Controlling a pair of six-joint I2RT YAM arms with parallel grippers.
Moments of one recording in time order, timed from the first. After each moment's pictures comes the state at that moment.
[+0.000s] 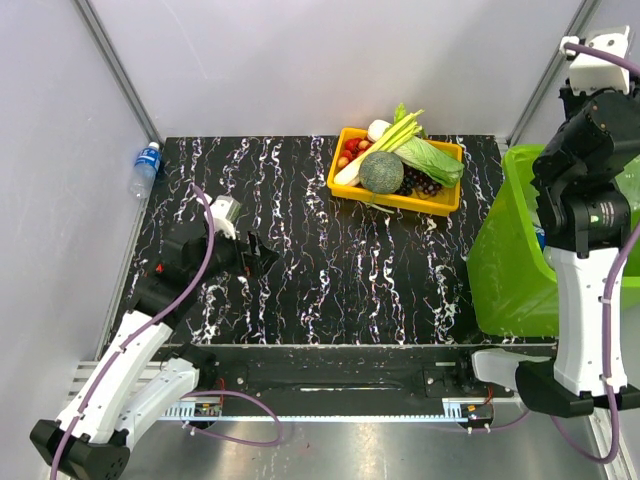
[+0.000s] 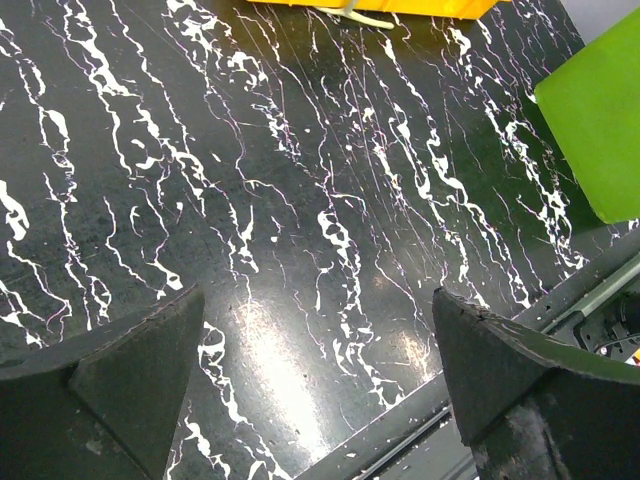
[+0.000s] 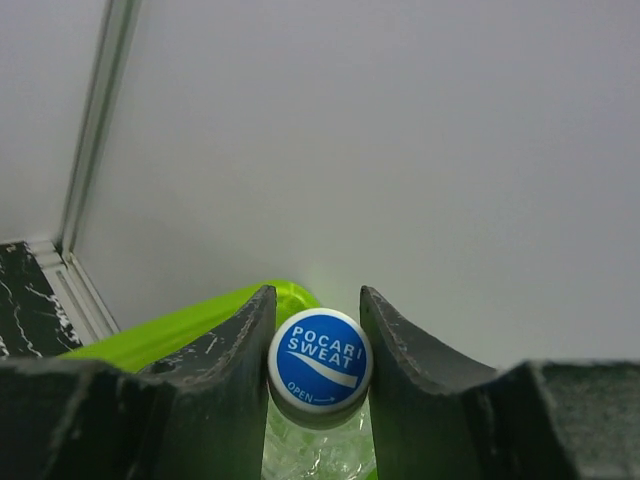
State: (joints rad) left arm -0.38 0.73 0.78 -0.48 0.27 -0.28; right arm 0.15 1.25 1.94 -0.45 0.86 -0.71
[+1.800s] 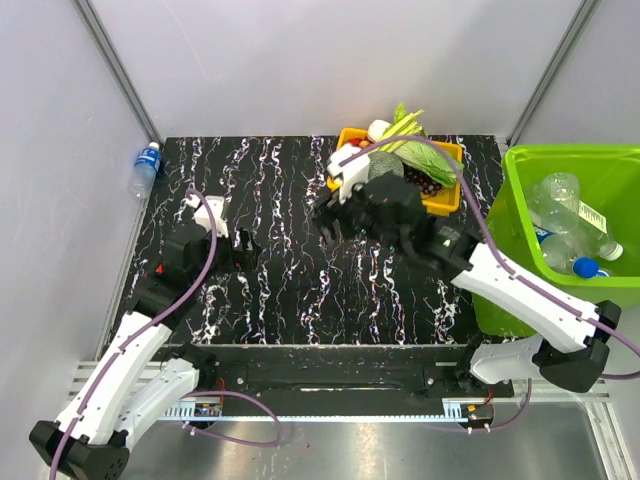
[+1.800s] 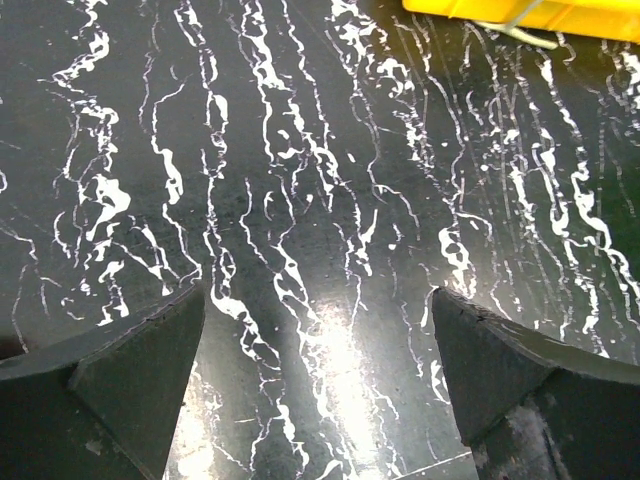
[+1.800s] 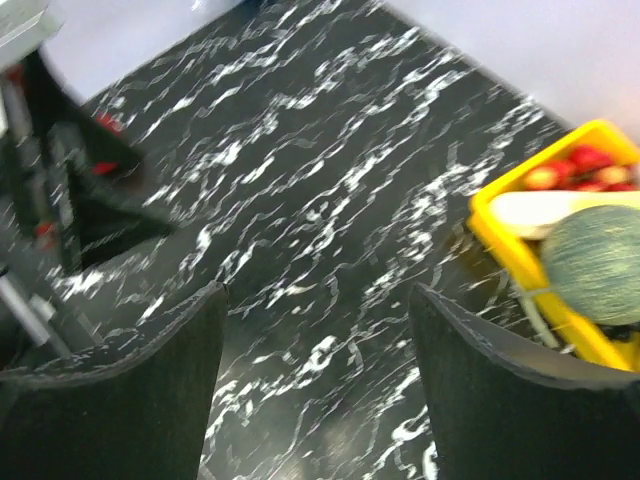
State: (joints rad) left arm -0.39 0.71 0.78 -0.54 -0.03 -0.24; right arm 0.96 1.31 1.52 -0.48 0.23 0.04
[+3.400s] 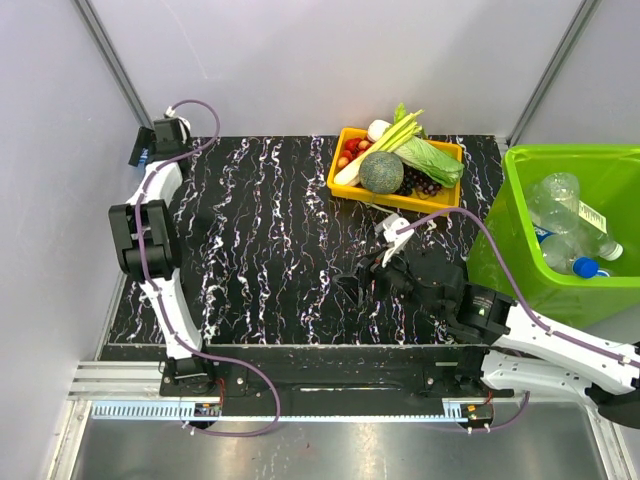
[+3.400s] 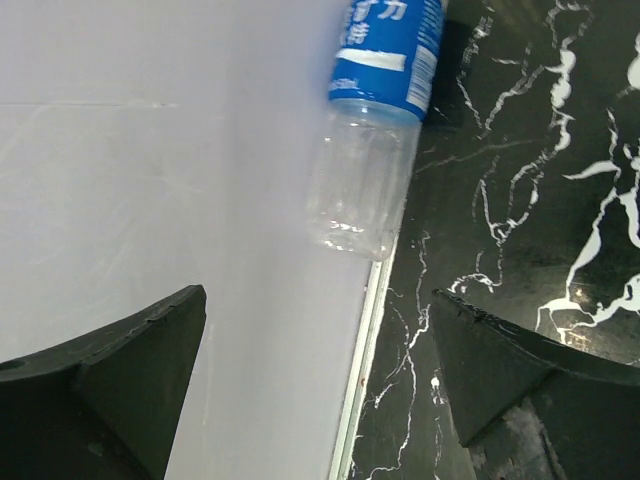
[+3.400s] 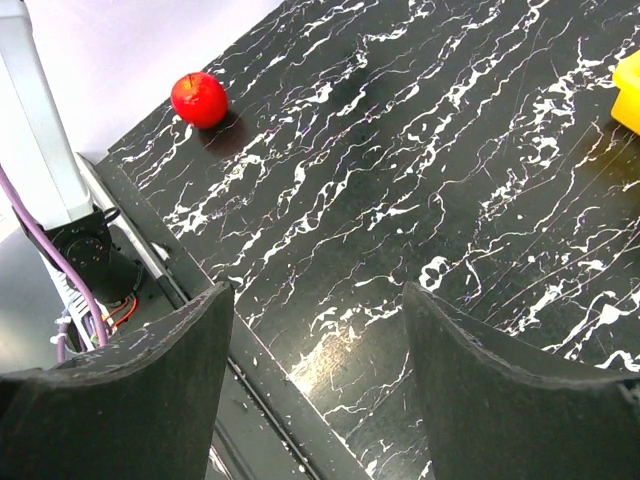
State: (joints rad) left arm 0.16 2.08 1.72 -0.21 -0.55 0.53; right arm 1.12 0.83 0.82 -0.18 0.21 0.33
